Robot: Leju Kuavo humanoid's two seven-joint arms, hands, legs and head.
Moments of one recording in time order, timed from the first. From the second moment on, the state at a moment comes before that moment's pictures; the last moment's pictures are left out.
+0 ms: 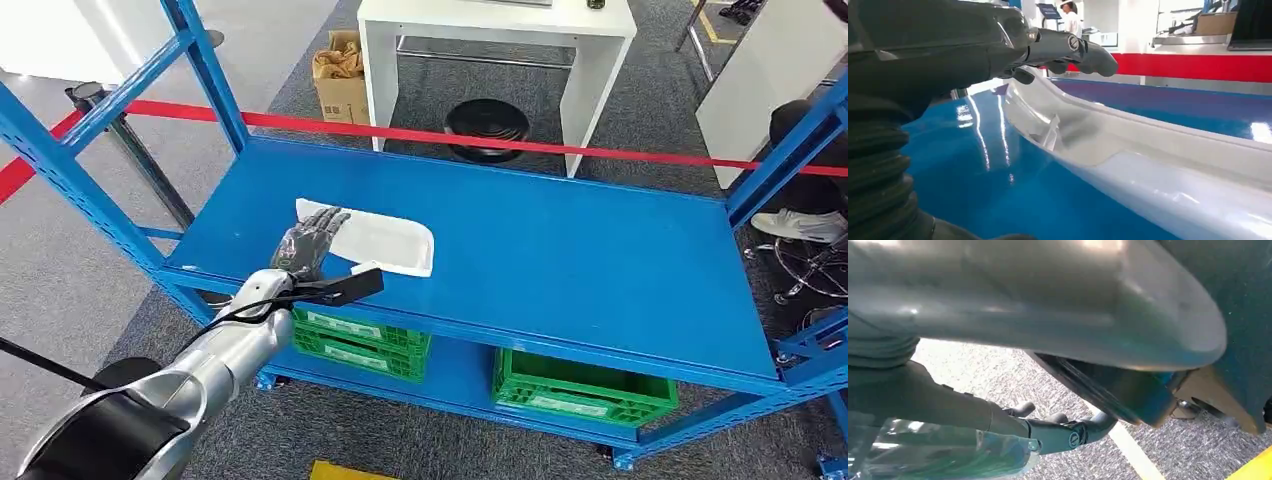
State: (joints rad) left arm -0.89 -0.08 -0.52 -0.31 -1.12 0.41 -0.16; right arm -0.04 0.12 -0.69 -0.19 1.34 0.10 -0.19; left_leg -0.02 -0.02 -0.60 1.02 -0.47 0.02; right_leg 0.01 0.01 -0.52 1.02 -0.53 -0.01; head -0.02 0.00
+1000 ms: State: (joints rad) left arm -0.91 -0.03 -0.52 -0.30 -1.17 0.44 -0.19; right arm -0.03 0.12 -0.69 -0.19 1.35 0.10 -0.22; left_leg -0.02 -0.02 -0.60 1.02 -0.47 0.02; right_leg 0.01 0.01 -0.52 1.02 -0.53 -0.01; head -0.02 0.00
